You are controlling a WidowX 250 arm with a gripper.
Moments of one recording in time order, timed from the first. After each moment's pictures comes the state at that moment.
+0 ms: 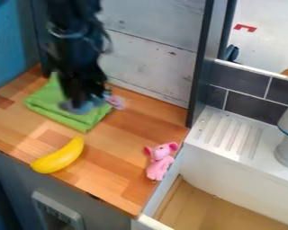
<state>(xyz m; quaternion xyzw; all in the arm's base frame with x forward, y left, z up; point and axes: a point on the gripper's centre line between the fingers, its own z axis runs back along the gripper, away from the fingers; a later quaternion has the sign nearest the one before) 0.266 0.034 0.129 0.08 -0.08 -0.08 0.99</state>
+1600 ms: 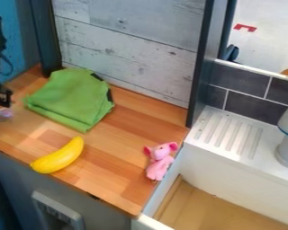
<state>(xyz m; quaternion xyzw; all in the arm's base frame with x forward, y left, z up) 0.252 0.225 0.040 0.14 0.07 0.20 0.97</state>
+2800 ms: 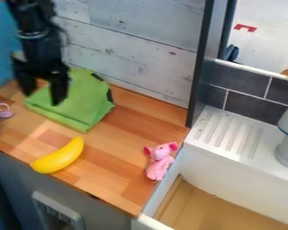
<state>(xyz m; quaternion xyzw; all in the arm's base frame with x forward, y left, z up) 0.298 0.099 0.089 0.03 -0.05 0.01 1.00</state>
